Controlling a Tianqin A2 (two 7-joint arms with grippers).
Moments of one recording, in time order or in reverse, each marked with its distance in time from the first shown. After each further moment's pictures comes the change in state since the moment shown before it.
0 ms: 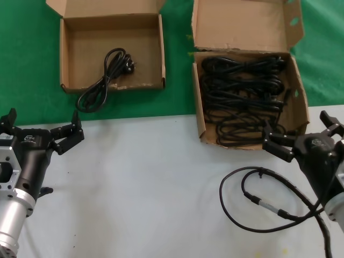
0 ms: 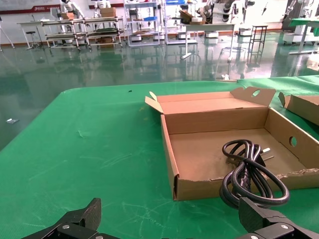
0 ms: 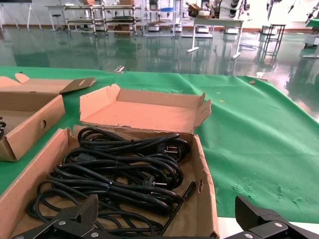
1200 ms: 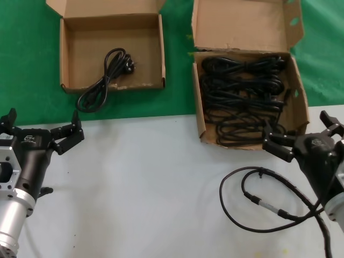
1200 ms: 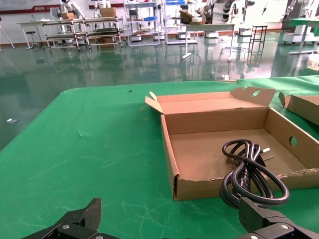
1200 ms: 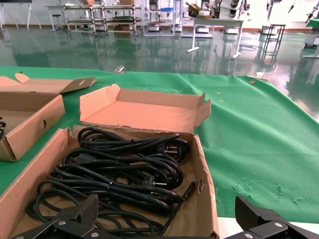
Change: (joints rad) left arm 0.000 0.000 0.000 0.000 0.000 0.000 0.000; right arm 0.000 0.000 0.000 0.000 0.000 0.000 0.000
